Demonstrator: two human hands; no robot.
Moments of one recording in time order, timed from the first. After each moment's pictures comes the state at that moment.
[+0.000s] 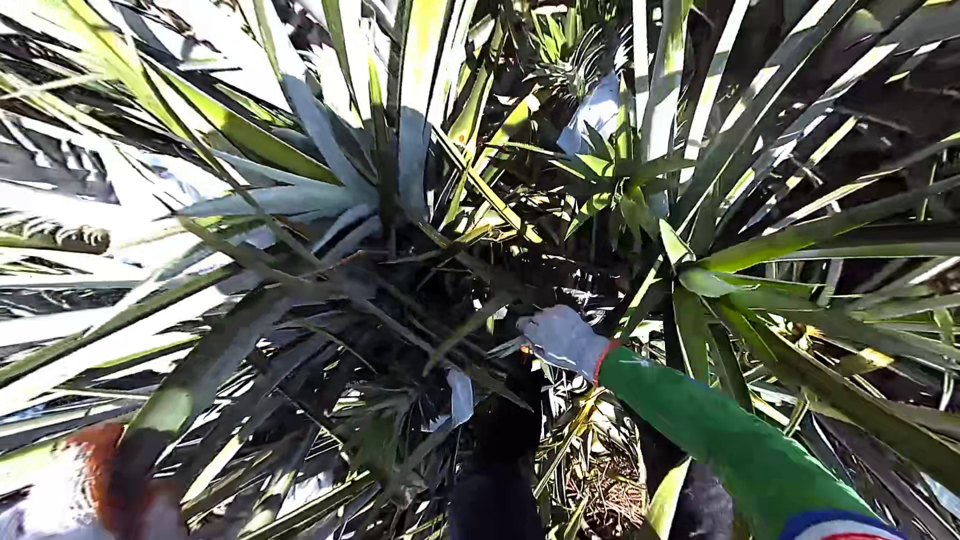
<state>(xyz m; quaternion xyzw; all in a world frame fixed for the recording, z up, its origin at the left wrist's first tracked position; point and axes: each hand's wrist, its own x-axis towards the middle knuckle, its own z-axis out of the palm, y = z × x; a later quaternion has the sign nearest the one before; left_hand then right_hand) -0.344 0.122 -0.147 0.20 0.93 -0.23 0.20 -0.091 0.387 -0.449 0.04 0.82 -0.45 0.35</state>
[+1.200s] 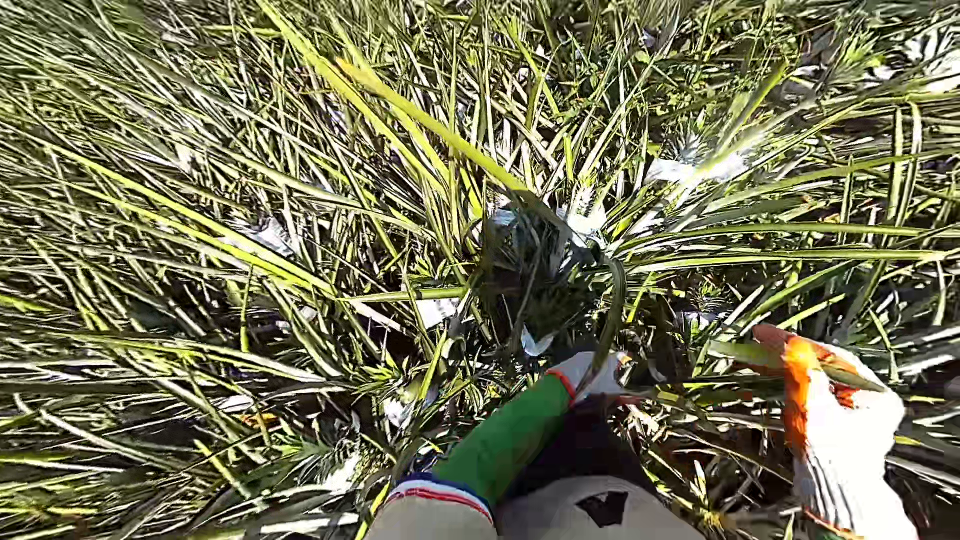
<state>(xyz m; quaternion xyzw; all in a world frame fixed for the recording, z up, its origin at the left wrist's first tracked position) -0.116 0.226 0.019 0.18 0.86 0.21 0.43 -0.063 0.484 0.133 0.10 0.75 -0.63 -0.17</state>
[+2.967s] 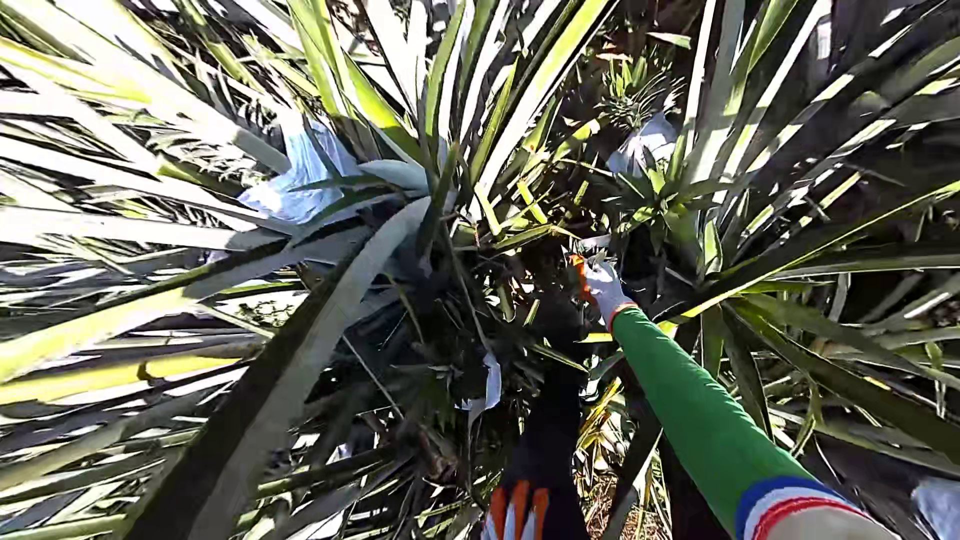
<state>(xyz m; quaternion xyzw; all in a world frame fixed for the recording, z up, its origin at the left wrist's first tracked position) -0.038 0.079 -0.166 0.20 0.87 0.06 0.45 -0.142 0.407 -0.463 0.48 0.61 -0.58 0.23</state>
